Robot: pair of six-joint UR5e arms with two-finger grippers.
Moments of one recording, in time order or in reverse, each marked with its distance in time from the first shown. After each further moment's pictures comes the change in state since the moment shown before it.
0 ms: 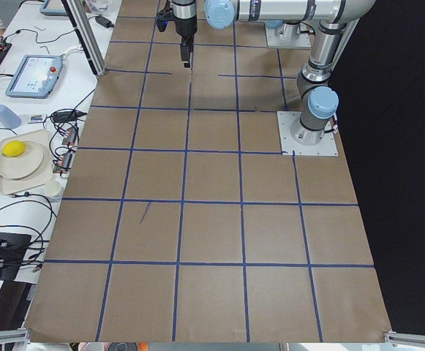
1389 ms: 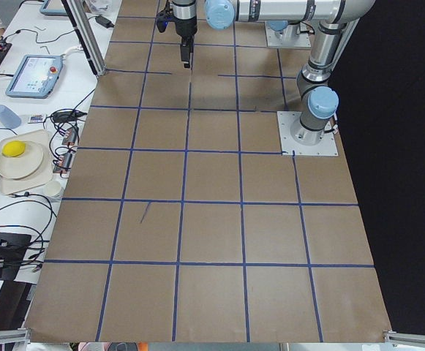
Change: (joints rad) left arm 0.000 -0.001 -0.005 0.006 0.001 -0.001; right arm 0.356 -0.184 -0.399 0.809 -0.179 0.757
